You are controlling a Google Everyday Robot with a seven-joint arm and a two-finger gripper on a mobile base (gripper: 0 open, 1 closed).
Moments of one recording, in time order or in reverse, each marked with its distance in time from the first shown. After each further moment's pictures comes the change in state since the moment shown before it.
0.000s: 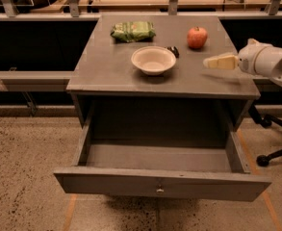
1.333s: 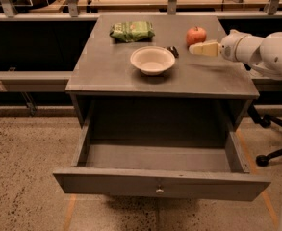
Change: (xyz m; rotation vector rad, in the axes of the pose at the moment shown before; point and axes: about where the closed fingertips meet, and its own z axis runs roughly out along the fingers) arm -0.031 0.002 0.071 -0.049 -0.071 0.065
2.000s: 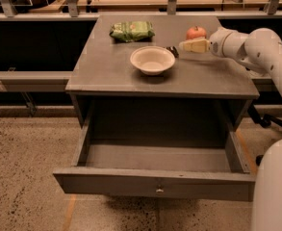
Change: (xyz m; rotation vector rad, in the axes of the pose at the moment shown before) arm -0.004 0.011 0.044 -0.032 -0.006 0.003
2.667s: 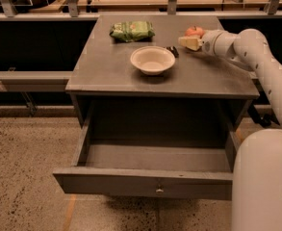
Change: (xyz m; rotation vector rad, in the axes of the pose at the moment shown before) arm 0.006 0.000 0.038 -0.009 -0.004 0.034
